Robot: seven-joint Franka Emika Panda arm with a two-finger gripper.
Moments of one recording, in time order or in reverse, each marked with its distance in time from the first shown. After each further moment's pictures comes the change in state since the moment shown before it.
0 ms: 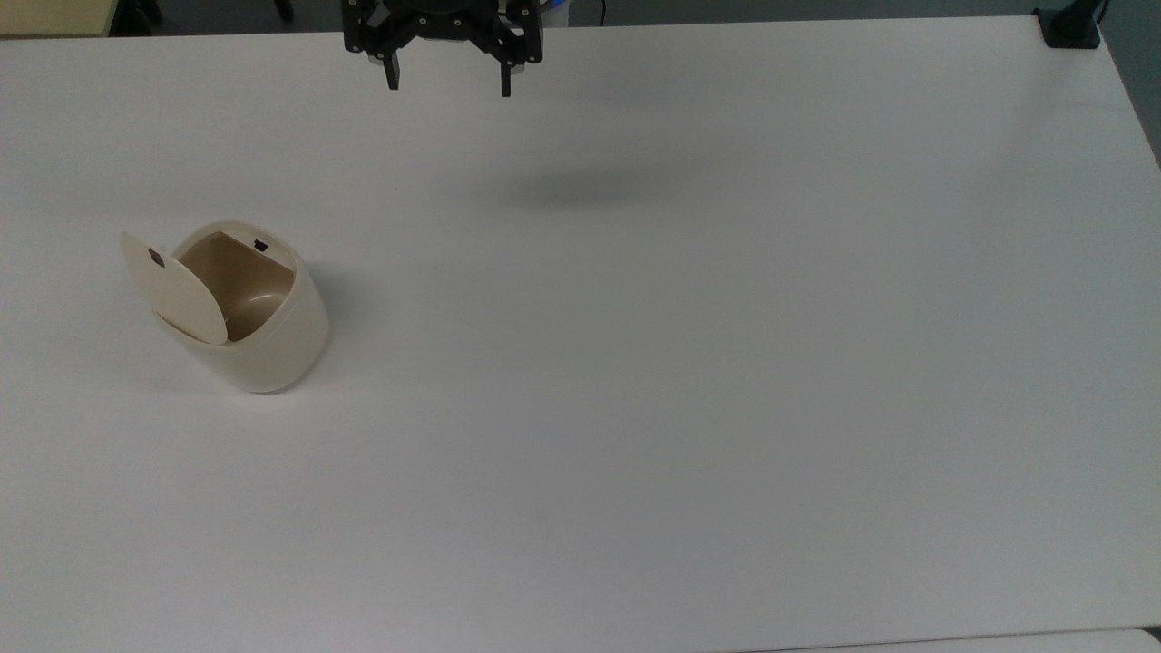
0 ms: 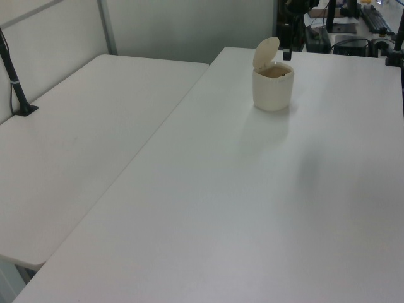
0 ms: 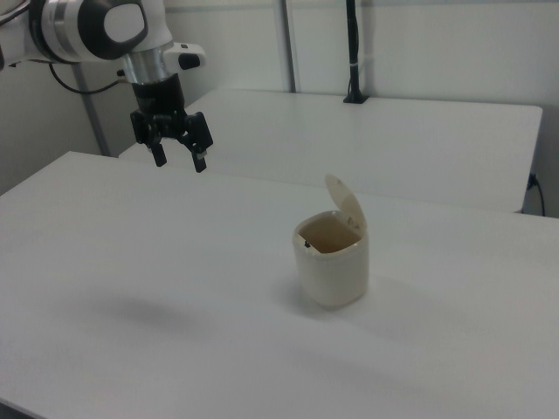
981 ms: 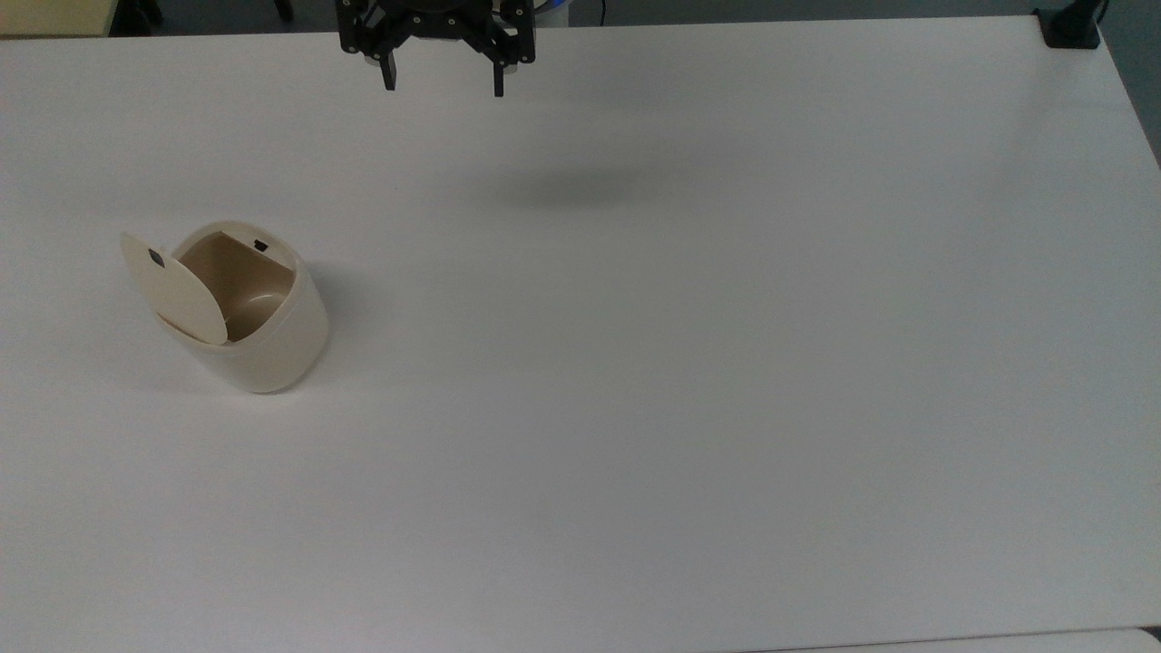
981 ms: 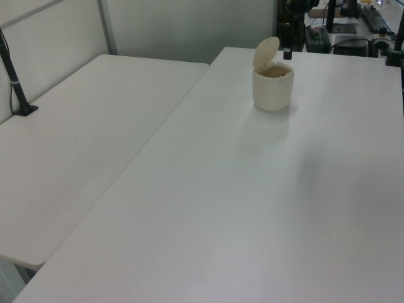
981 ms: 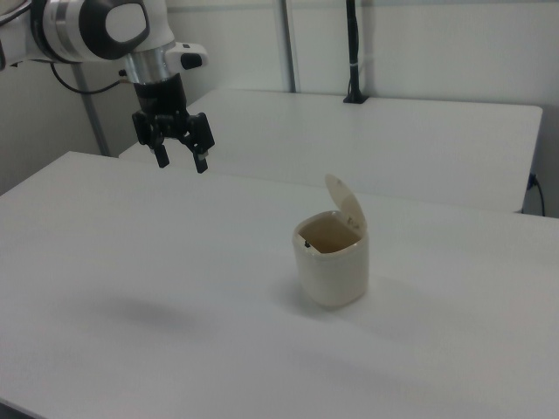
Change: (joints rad) arm -0.006 -0.001 -0.001 0.000 0.000 0.000 -0.014
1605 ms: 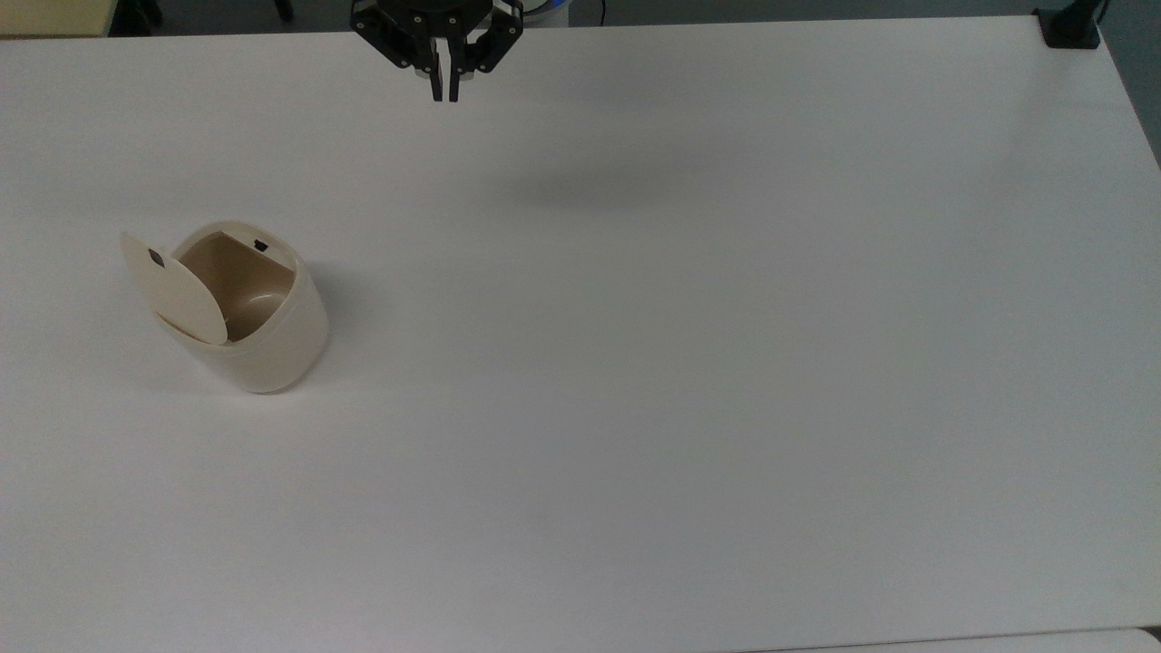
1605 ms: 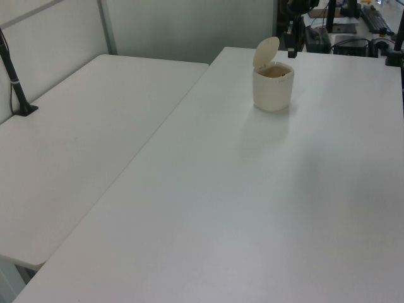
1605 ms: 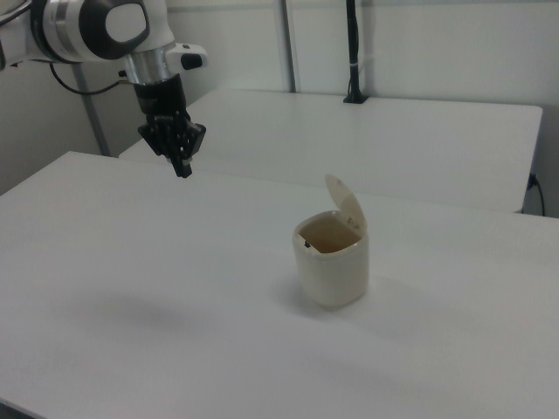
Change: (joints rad) arm 0.000 0.000 0.000 0.000 0.000 -0.009 -0.026
